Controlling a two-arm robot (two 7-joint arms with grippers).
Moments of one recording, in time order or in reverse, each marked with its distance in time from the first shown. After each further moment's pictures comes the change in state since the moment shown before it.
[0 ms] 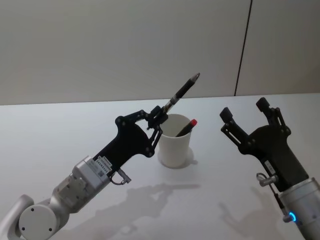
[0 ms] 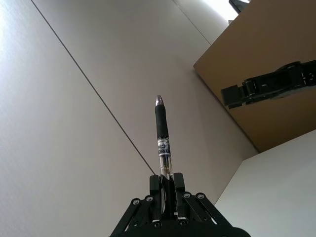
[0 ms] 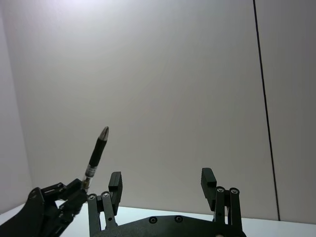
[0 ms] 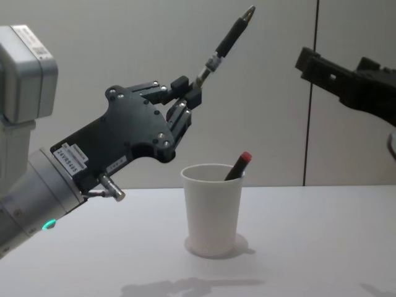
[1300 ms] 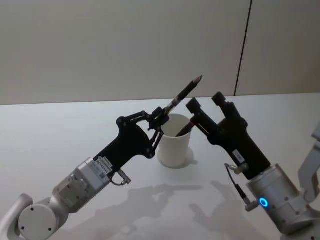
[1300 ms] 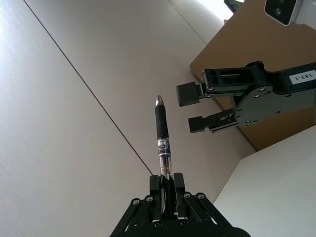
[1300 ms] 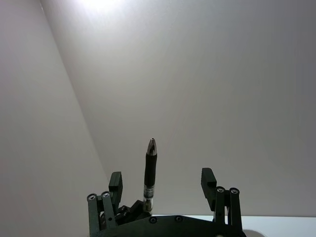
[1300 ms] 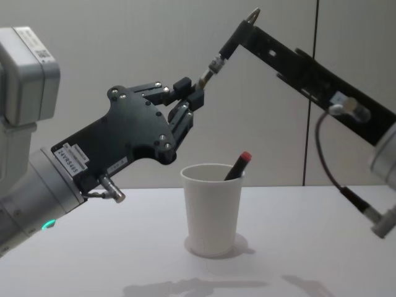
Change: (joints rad) left arm -0.002 0.002 -0.001 -0.002 0.015 -0.005 -0.008; right arm 0.132 -0.075 -0.039 0.157 0.286 0.080 0.243
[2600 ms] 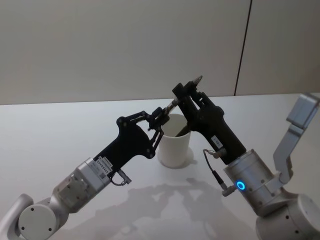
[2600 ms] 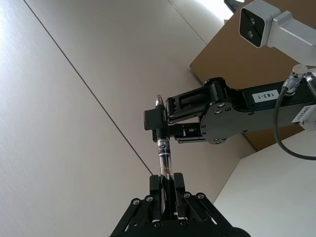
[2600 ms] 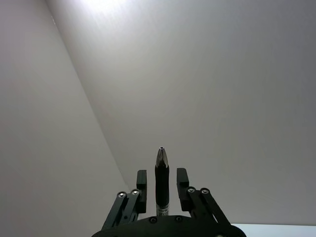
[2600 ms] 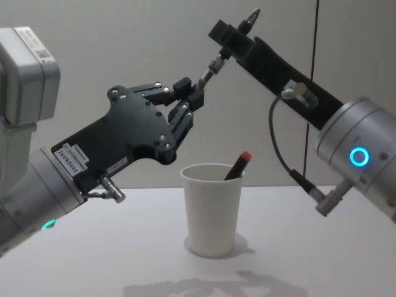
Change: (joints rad) left arm 0.000 0.000 0.000 0.000 0.000 0.000 0.000; right arm 0.119 -0.062 -0.036 0.136 0.060 0.013 0.049
